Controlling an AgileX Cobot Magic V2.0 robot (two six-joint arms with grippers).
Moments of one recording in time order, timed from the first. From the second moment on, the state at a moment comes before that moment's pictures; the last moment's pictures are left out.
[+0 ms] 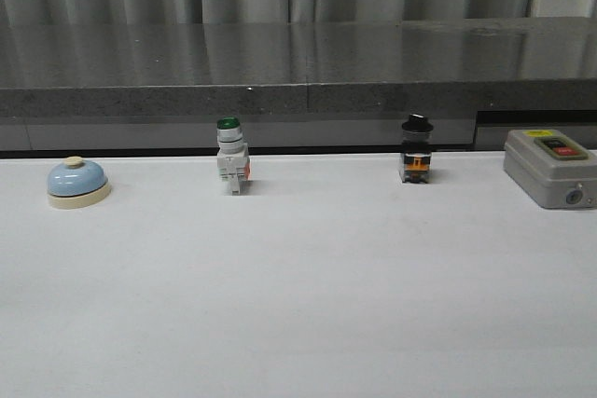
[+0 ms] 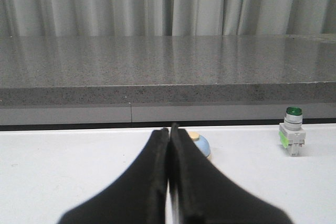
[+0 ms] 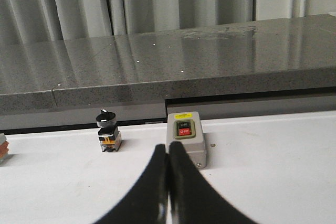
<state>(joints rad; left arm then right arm) -0.05 -0.01 0.00 0.00 0.06 -0.04 0.03 -0.01 0.03 0.02 0.01 0.10</state>
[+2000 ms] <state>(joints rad) -0.05 1.48 -1.09 -0.12 0.56 0.04 0.03 -0.01 0.03 0.02 0.01 0.10</state>
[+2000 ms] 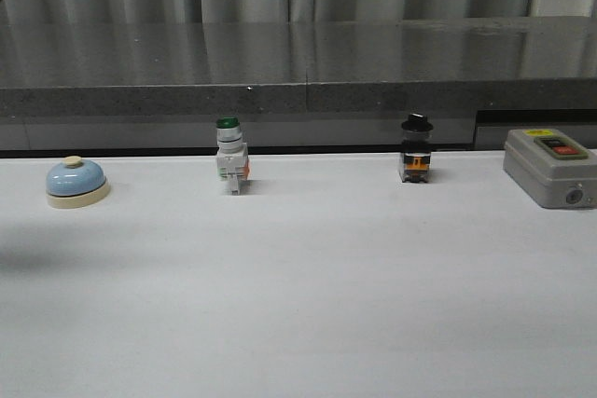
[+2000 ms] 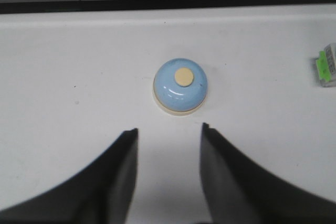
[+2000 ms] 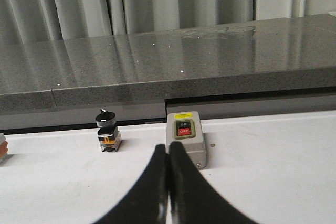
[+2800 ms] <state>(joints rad) -0.08 2.01 -1.56 -0.13 0.85 0.04 0.03 -0.01 0.03 0.02 0.01 0.10</state>
